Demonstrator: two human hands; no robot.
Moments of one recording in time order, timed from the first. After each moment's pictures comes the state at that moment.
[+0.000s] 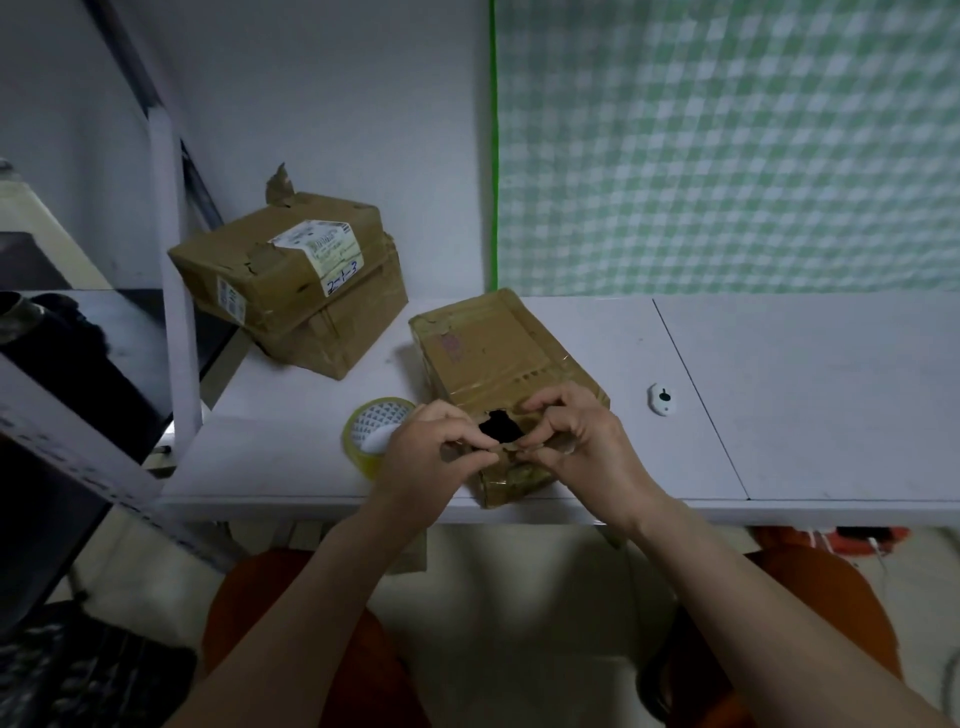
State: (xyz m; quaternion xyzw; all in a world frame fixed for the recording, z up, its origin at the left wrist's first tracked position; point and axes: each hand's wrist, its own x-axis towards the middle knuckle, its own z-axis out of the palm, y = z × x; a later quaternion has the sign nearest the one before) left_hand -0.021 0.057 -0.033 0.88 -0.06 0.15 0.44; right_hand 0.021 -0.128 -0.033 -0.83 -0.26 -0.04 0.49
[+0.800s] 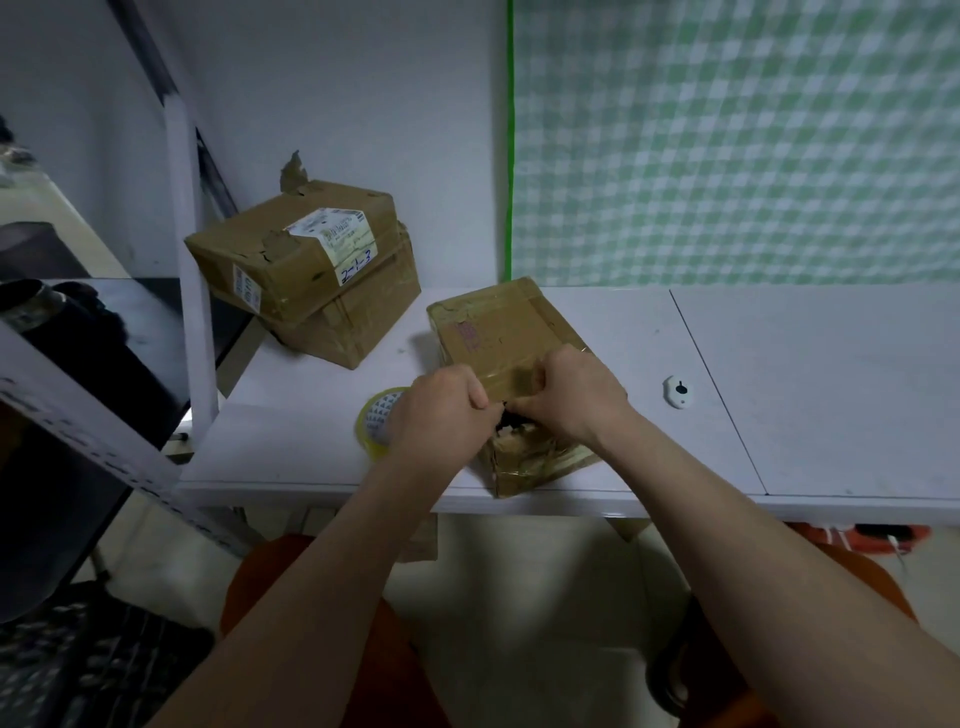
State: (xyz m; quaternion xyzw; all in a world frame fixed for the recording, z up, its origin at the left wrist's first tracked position) left_hand -0.002 0.042 0.009 0.95 0.16 0.05 0.25; right_hand 0.049 -0.090 0.018 -0.96 -0.13 0.06 0.24
